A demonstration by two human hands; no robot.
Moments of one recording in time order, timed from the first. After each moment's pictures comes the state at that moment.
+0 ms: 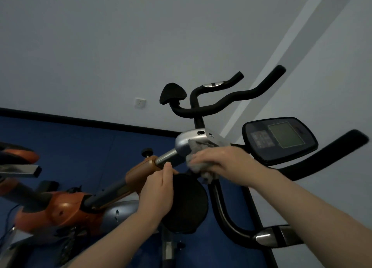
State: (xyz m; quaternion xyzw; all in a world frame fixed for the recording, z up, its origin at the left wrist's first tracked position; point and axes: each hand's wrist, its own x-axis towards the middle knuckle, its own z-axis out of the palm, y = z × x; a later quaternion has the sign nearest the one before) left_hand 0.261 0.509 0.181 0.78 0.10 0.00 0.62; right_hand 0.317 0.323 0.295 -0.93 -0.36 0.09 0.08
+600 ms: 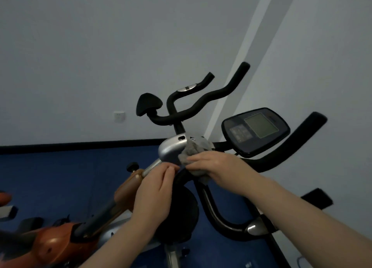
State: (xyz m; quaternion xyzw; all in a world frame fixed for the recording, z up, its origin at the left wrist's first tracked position) left_hand 0.265 0.505 0.216 0.79 -0.05 0.05 0.61; right_hand 0.290 0.307 0.286 -0.95 -0.31 -0.01 0.06
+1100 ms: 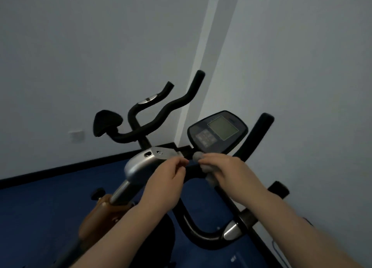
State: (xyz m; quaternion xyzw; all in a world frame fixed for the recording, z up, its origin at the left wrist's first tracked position) left_hand 0.309 0.441 0.258 0.81 -0.21 -0.06 0.54; right_hand 0.242 0.277 0.317 -0.98 -0.02 -0.09 0.19
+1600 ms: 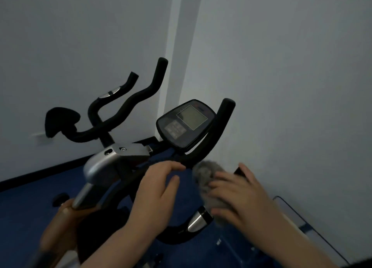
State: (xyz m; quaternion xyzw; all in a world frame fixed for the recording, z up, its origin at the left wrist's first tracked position) left_hand 0.257 0.403 0.257 0.76 -0.30 0.01 0.58; right_hand 0.136 0.227 0.307 -0.98 -0.07 -0.19 -0.03
